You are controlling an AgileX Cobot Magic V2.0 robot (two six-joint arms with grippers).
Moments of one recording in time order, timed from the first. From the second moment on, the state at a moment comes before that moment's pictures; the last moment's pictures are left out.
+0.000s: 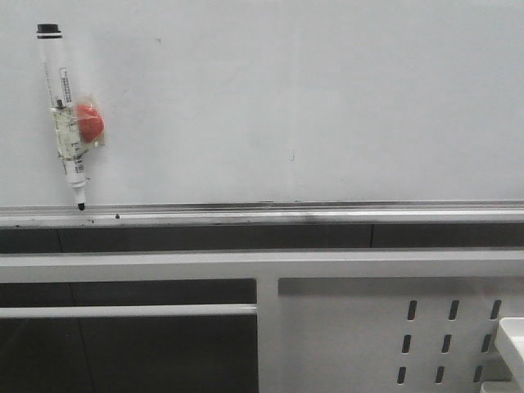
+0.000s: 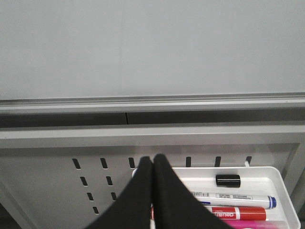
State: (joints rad) left arm -0.01 0.00 0.00 0.00 0.34 -0.01; right arm -0.07 -0.01 0.01 0.19 0.34 -0.15
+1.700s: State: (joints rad) left arm -0.01 0.06 -0.23 -0.17 -0.10 -0.01; right arm -0.06 0.14 -0.35 0.49 0.35 -0.19
